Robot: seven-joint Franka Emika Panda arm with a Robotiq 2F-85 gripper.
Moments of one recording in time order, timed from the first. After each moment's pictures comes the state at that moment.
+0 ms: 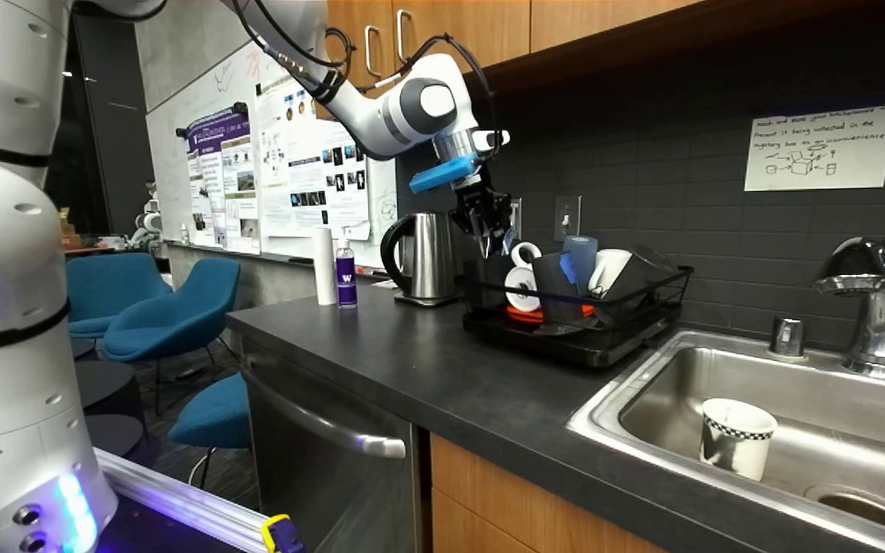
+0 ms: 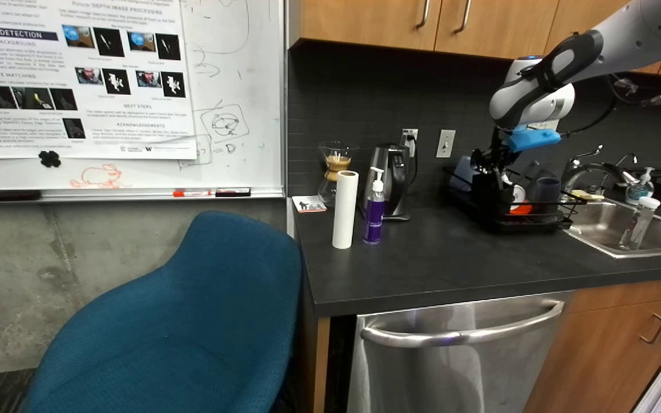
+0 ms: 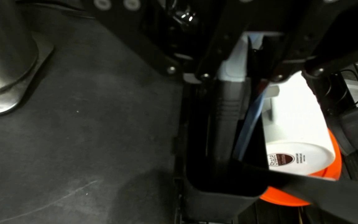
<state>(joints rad) -0.26 0.20 -0.26 -1.91 -0.15 2.42 -0.09</state>
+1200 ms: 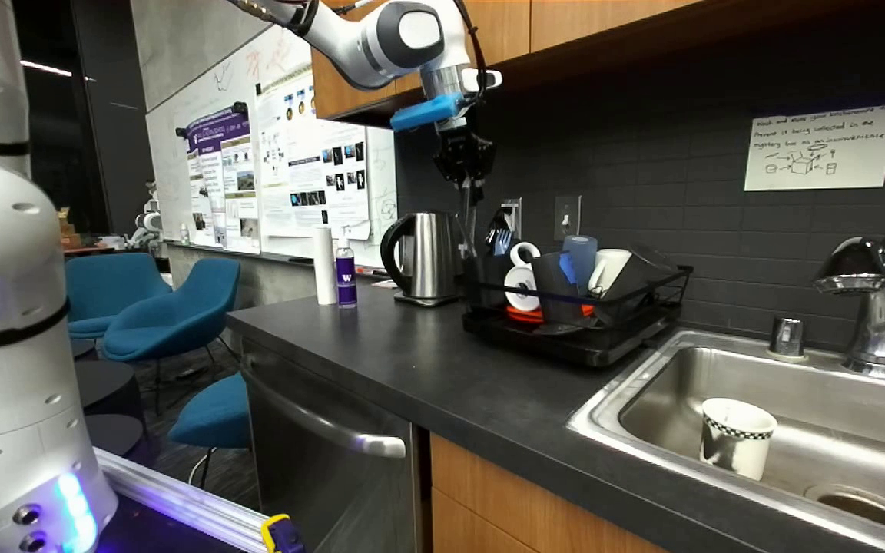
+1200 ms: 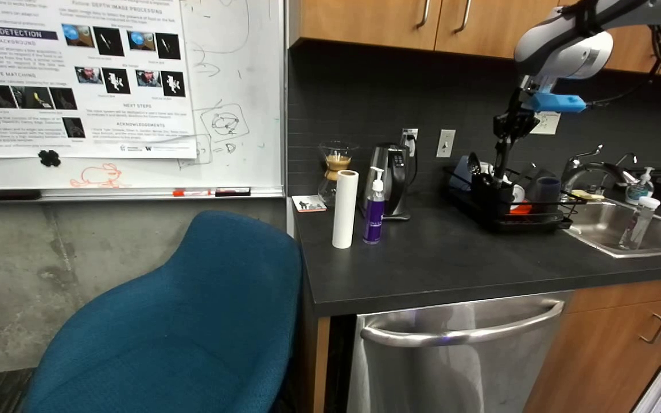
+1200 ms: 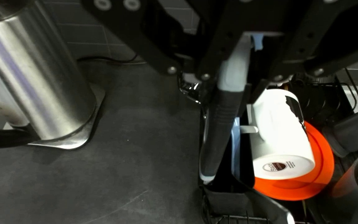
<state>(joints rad) -0.27 0.01 -0.26 -1.90 0.02 2.23 -0.19</state>
